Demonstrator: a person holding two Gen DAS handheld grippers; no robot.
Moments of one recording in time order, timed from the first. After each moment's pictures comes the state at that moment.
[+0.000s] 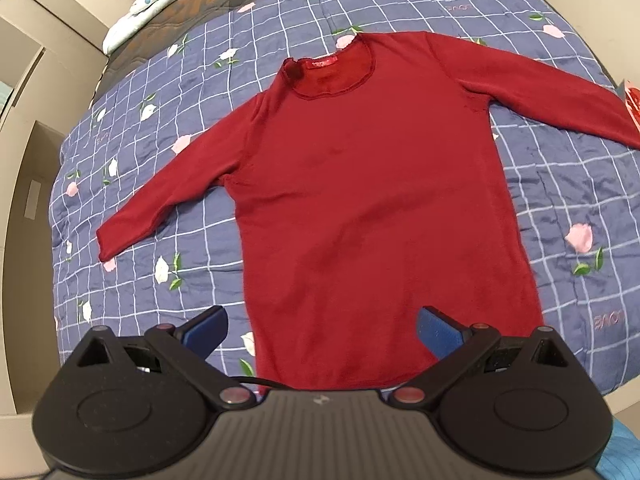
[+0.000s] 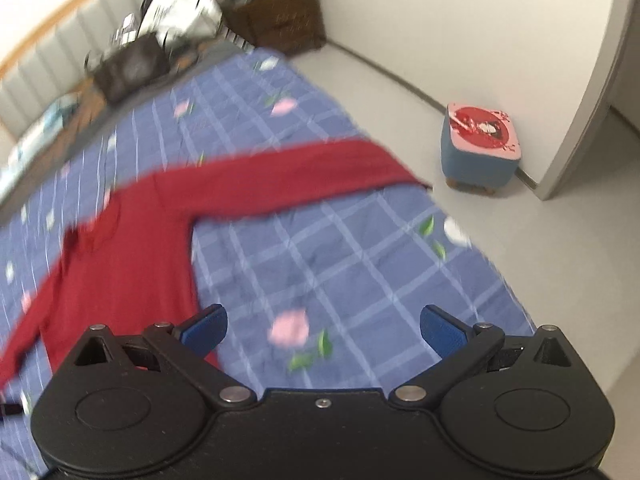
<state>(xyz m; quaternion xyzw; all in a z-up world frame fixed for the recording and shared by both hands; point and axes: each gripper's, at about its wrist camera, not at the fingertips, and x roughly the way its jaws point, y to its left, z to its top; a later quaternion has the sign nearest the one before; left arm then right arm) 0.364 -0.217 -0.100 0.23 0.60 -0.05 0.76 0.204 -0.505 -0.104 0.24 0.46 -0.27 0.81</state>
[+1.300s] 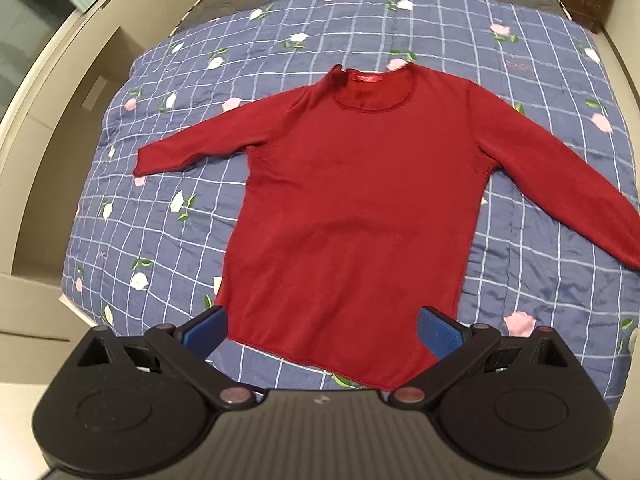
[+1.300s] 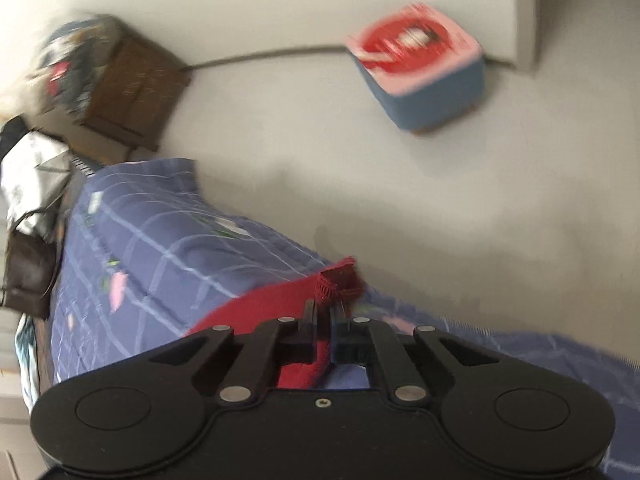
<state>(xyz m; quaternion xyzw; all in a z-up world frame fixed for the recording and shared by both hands) 0.352 -0.306 -0.043 0.11 0.62 0.11 0.77 0.302 -0.793 -0.283 0.49 0.38 -0.36 0.69</state>
